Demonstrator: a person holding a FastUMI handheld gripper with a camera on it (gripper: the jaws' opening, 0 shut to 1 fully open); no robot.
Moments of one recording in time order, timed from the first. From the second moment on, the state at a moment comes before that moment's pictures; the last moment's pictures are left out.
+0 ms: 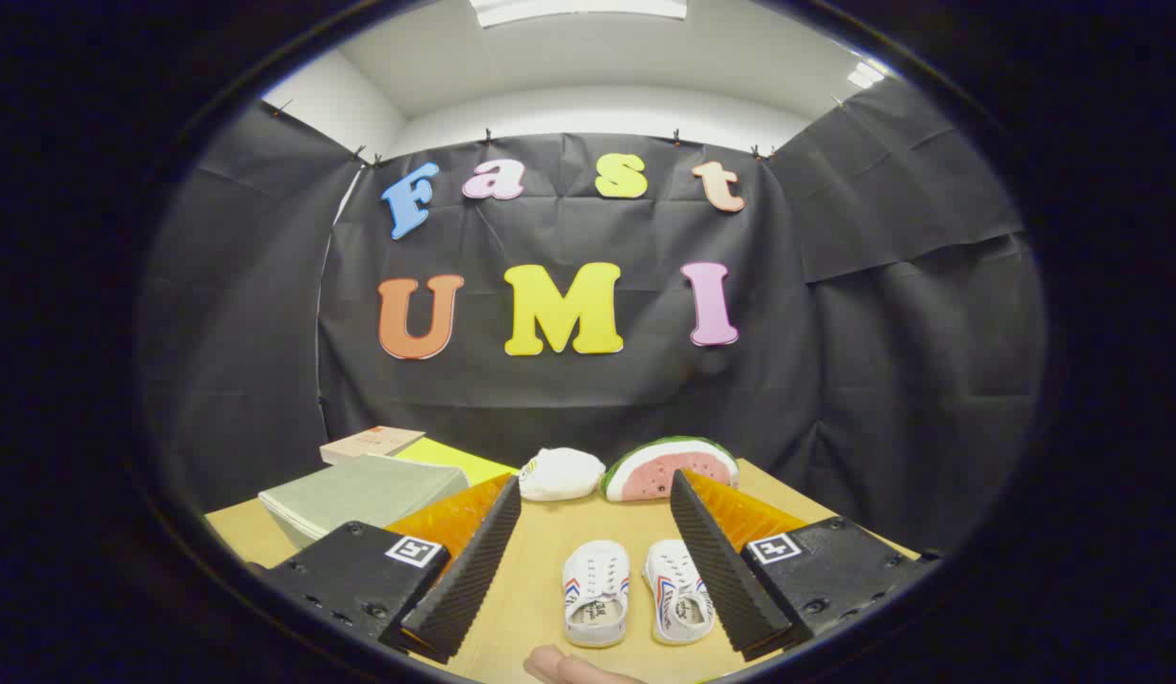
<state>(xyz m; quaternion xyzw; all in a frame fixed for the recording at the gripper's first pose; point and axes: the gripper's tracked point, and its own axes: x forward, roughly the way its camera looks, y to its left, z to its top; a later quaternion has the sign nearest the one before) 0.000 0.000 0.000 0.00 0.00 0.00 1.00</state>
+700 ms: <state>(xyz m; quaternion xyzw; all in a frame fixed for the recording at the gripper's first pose) 0.039 0.009 -0.013 0.00 0.02 0.01 1.00</state>
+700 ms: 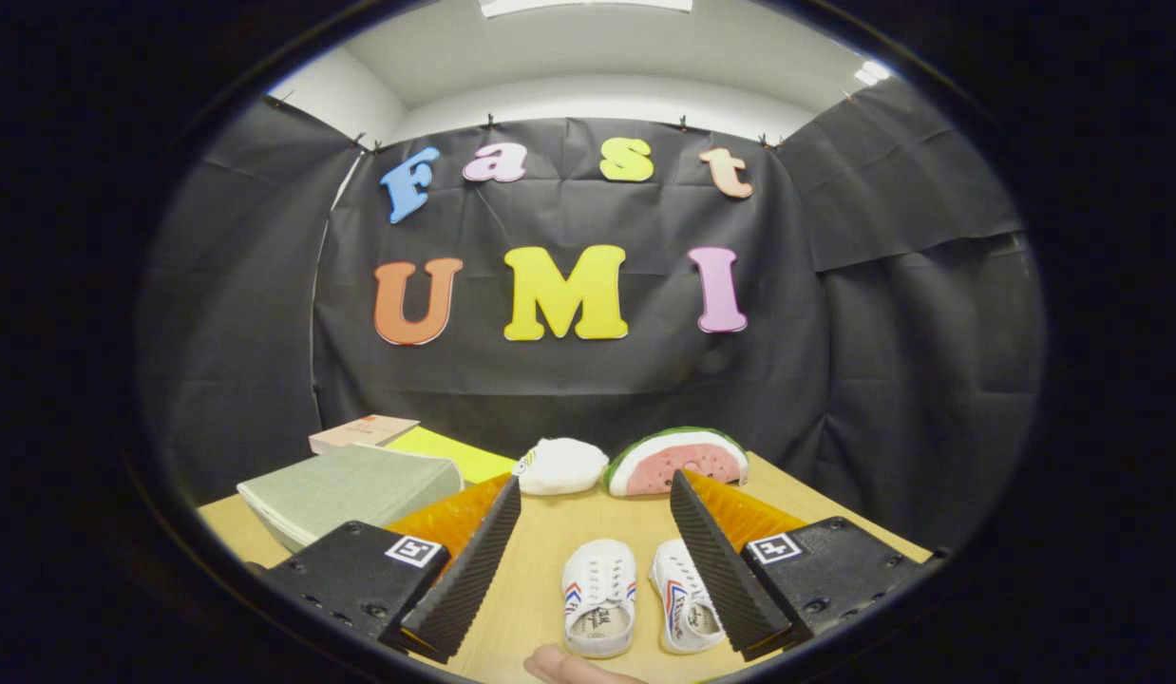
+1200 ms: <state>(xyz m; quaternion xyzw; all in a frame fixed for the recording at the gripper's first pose) 0.114 0.041 -0.033 0.03 0.09 0.10 0.99</state>
